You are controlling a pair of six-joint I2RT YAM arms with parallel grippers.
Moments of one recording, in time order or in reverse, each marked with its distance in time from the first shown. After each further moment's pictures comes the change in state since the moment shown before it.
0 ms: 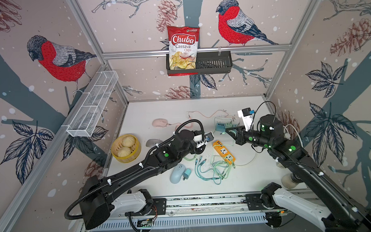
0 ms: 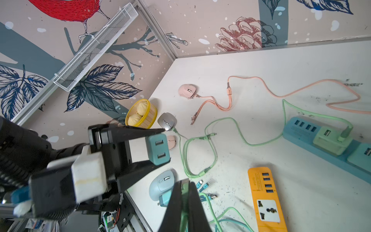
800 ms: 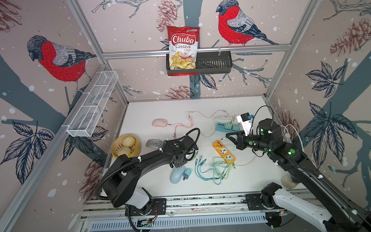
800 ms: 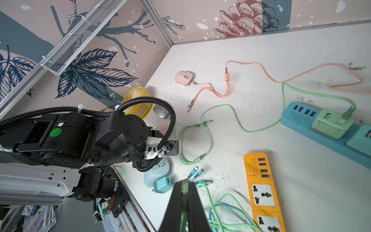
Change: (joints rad) left arm 0.130 0.302 -0.038 -0.555 -0.144 -0.191; right arm 0.002 -0.023 -0.036 -0.033 -0.012 -0.046
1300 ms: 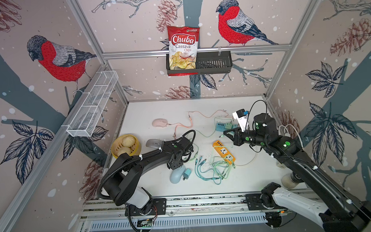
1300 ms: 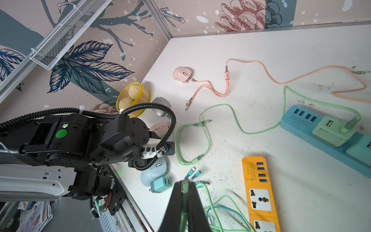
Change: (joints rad) left arm 0.042 0.023 -0.043 -0.014 0.014 -0.004; right arm 0.003 0.097 0.068 -0.030 -0.006 -0.031
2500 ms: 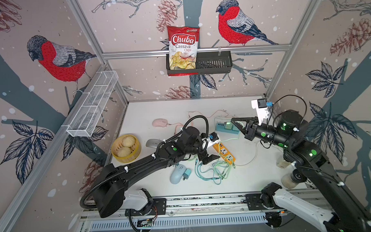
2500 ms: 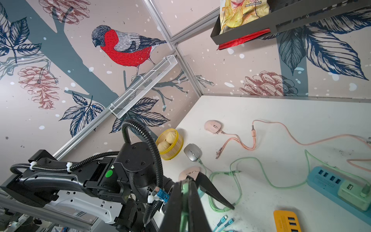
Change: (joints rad) left arm -0.147 -0.140 0.096 0.695 0.781 -0.129; right arm -0.003 -0.120 0.169 0.080 -0.029 0.137
